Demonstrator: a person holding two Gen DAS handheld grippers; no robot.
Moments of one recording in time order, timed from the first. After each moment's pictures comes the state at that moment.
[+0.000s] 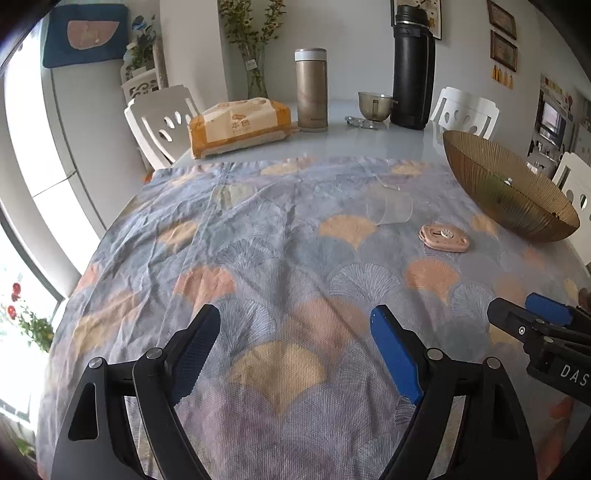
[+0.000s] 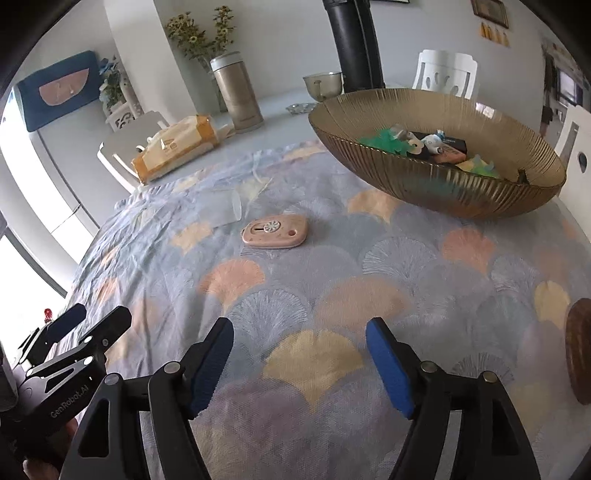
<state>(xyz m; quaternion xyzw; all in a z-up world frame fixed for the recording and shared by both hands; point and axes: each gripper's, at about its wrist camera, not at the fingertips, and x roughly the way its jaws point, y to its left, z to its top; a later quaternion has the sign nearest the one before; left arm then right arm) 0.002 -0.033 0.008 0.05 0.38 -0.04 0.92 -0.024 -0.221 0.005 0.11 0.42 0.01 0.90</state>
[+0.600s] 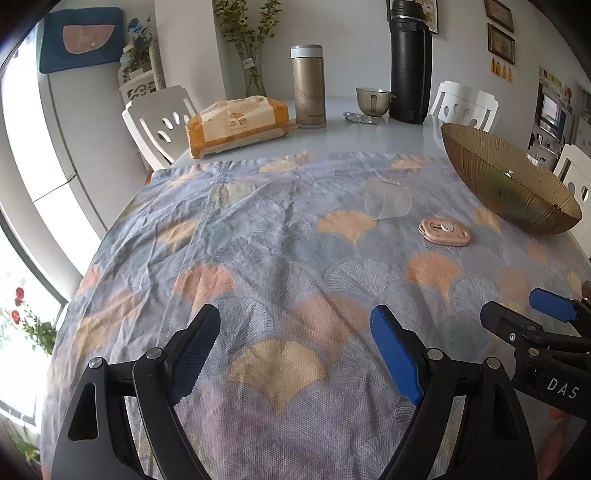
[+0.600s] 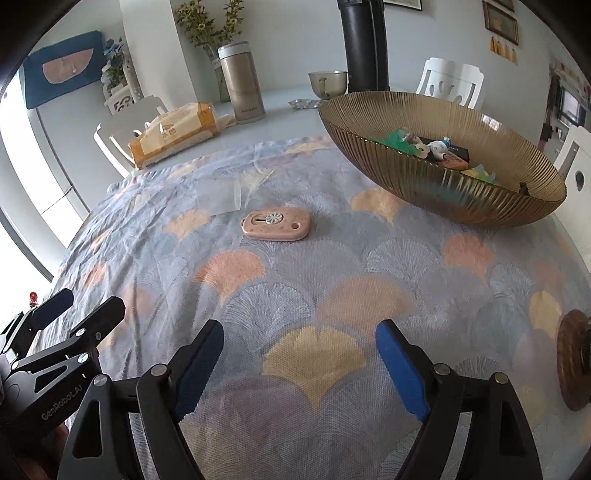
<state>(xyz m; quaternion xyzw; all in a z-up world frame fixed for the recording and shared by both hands) 0.002 -0.035 0.006 0.06 0.38 -0.04 0.92 -0.021 -0.212 0.001 0.07 0.43 -0.01 0.90</state>
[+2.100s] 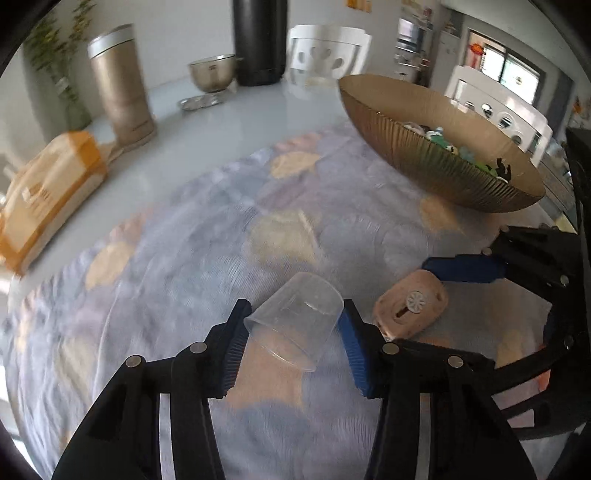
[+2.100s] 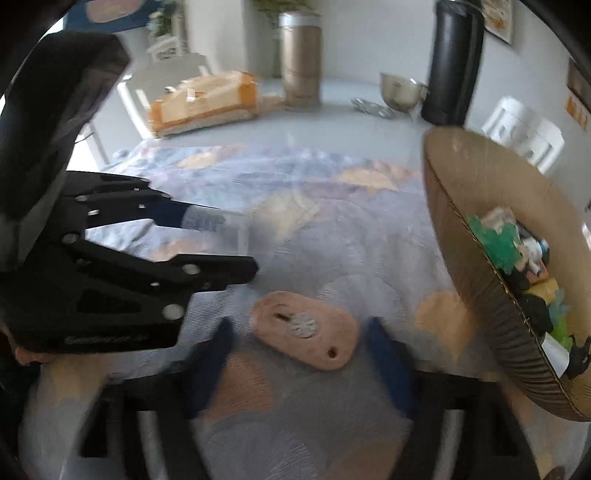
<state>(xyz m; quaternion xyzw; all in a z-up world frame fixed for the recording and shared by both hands) 0.142 -0.091 -0.006 0.16 0.43 -0.33 0.82 0.076 -0.186 -0.001 -0.05 0.45 0.09 0.89</state>
